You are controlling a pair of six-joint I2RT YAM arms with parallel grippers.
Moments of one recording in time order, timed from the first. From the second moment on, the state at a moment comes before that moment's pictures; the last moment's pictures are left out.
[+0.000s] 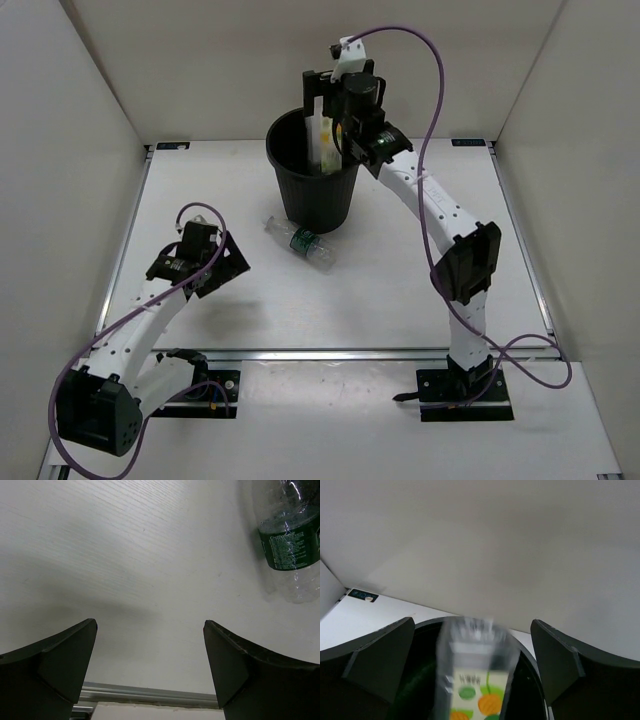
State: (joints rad) left arm -0.26 1.00 0.75 -0.71 -0.09 -0.74; right arm 0.59 2.04 2.19 -0.11 0.28 0.02
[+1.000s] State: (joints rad) left arm -0.37 1.48 0.86 -0.23 -0.18 -1.09; right arm 0.41 0.90 1.03 -0.19 0.24 0.25
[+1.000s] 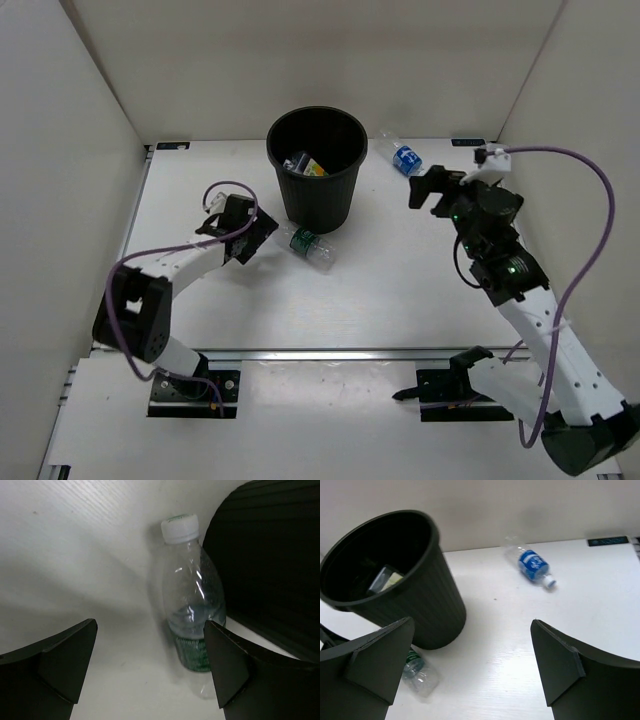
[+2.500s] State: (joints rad) left arm -0.34 1.85 1.08 -0.14 -0.17 -1.19; right arm 0.12 0.82 0.95 -0.31 0.16 0.34
